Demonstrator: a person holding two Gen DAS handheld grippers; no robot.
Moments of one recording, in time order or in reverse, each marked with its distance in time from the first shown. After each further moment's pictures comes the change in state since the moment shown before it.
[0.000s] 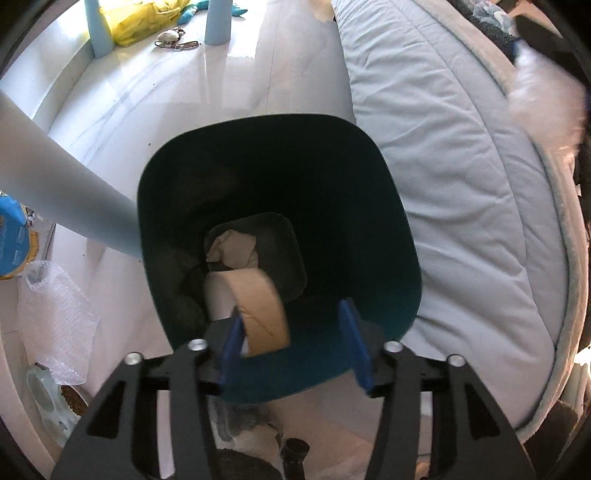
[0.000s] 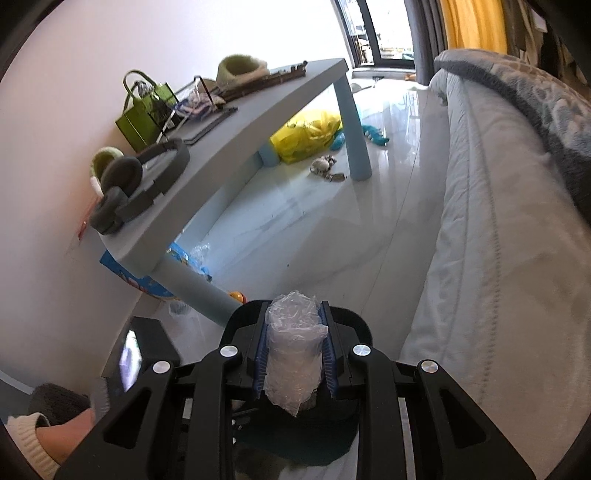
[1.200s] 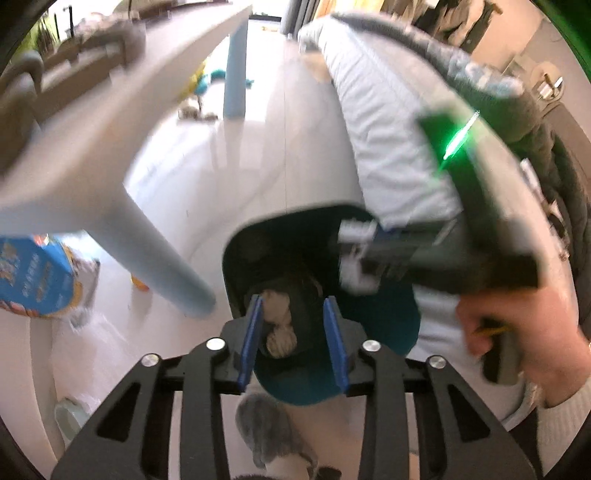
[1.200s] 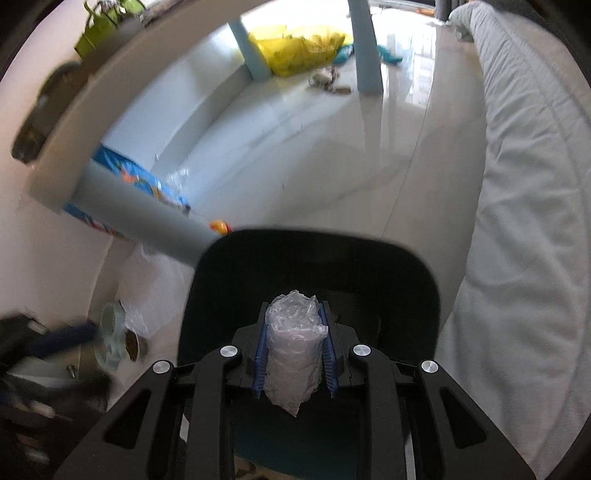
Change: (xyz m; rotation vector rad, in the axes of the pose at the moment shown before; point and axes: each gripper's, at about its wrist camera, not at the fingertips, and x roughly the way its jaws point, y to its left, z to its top) left arm -0.095 0.015 -0.003 0.069 -0.271 0.066; right arm 0.135 0.017 -0.040 -0.006 0.324 -0.055
